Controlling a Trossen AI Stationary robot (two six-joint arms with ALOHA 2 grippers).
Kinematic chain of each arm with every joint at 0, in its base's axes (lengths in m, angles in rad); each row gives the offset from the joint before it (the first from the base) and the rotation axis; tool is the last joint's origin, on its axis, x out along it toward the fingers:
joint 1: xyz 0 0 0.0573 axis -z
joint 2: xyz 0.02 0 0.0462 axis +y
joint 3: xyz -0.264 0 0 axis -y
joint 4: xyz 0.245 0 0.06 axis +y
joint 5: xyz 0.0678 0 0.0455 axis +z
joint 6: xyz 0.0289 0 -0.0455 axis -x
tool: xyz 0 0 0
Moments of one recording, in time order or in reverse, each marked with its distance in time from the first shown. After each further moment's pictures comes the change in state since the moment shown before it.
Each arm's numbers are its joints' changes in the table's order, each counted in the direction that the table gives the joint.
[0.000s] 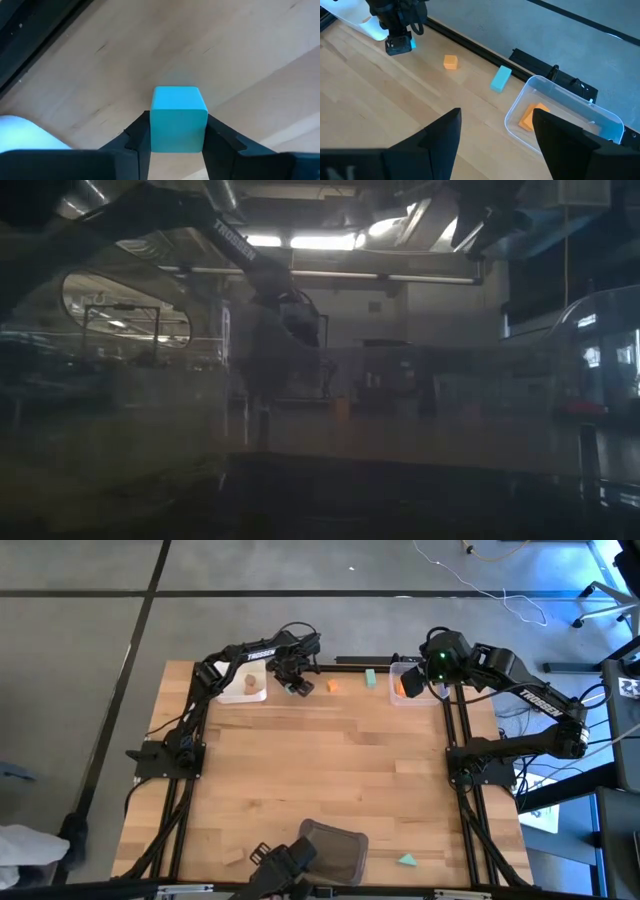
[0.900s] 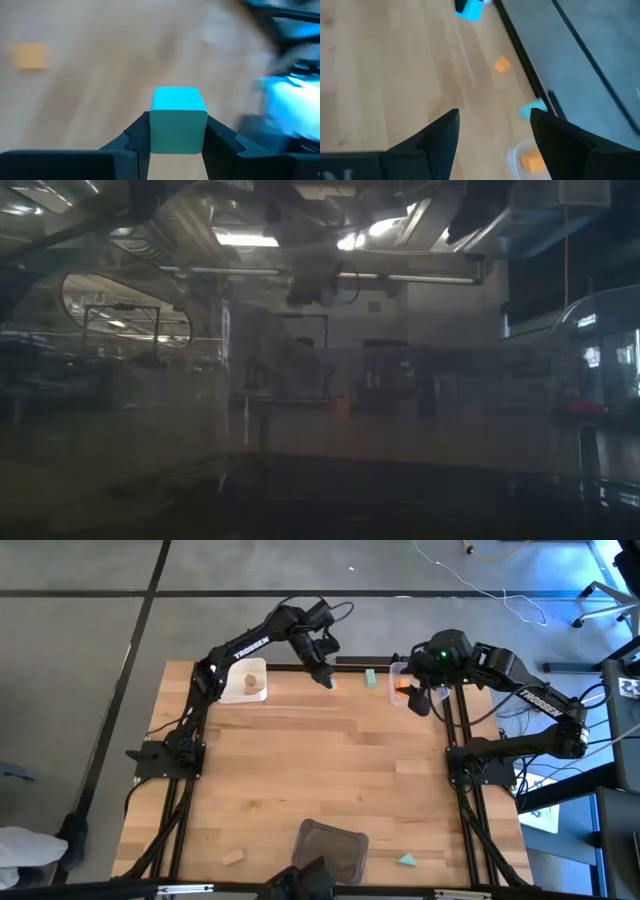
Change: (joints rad) left arm 0.108 -0.069 0.493 0.209 -0.646 -0.176; right arm -0.005 0.000 0.000 -0.062 0.312 0.638
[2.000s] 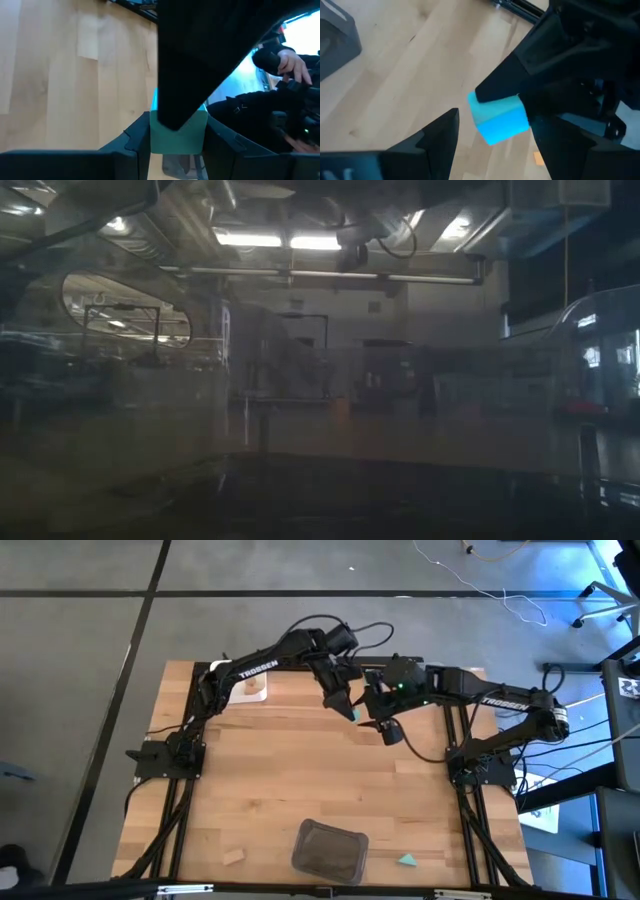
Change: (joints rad) left arm 0.214 -0.012 0.027 -0.206 -0.299 0.057; right arm -0.315 0.210 0.000 -0.273 0.090 0.340
